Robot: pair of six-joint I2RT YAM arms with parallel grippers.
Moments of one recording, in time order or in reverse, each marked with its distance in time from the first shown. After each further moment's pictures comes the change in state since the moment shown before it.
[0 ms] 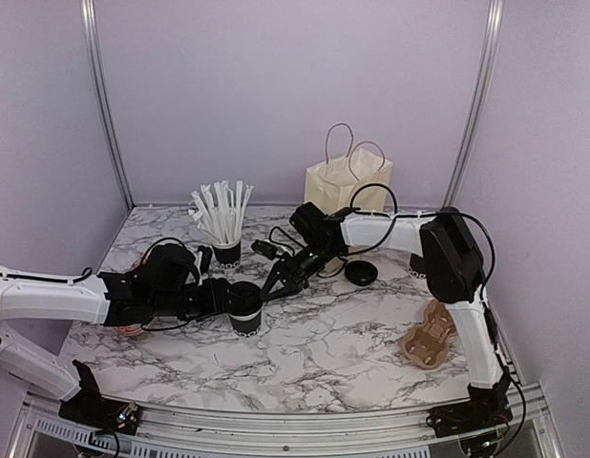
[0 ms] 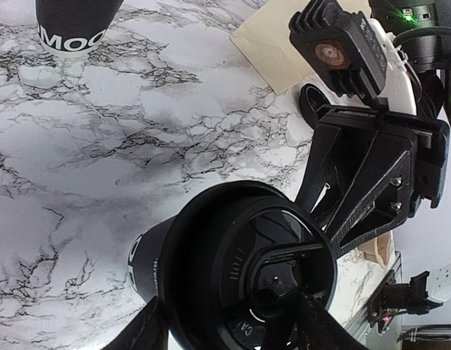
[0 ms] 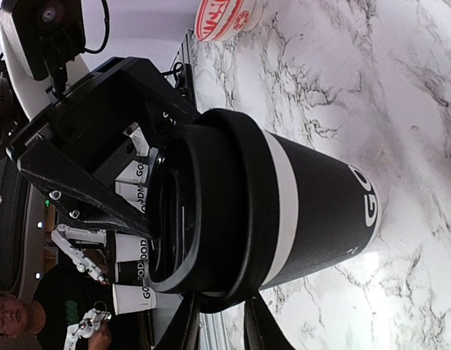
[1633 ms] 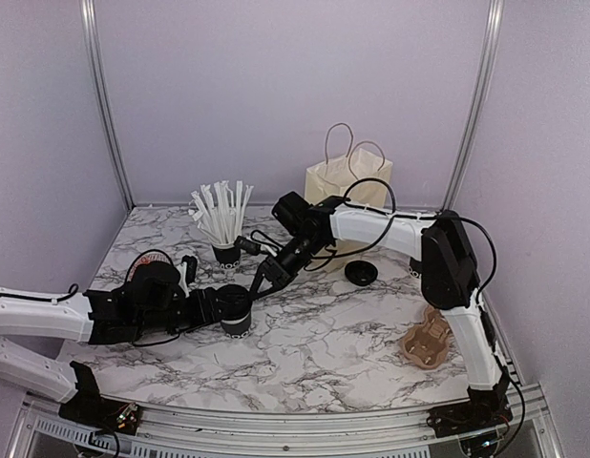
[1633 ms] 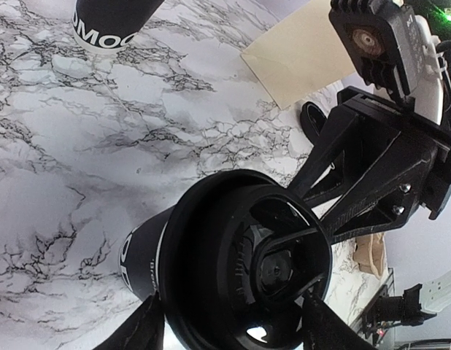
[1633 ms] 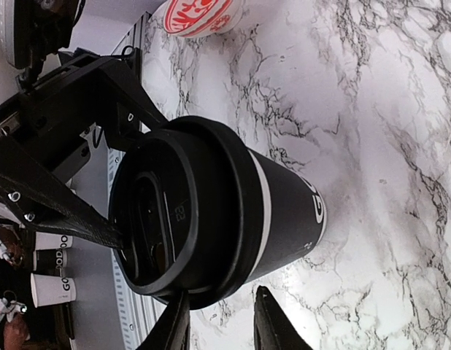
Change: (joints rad) left arm -0.051 -0.141 -0.146 0.082 -0.111 -0.077; right arm 0.069 0.018 0.180 -0.148 0.296 -0.184
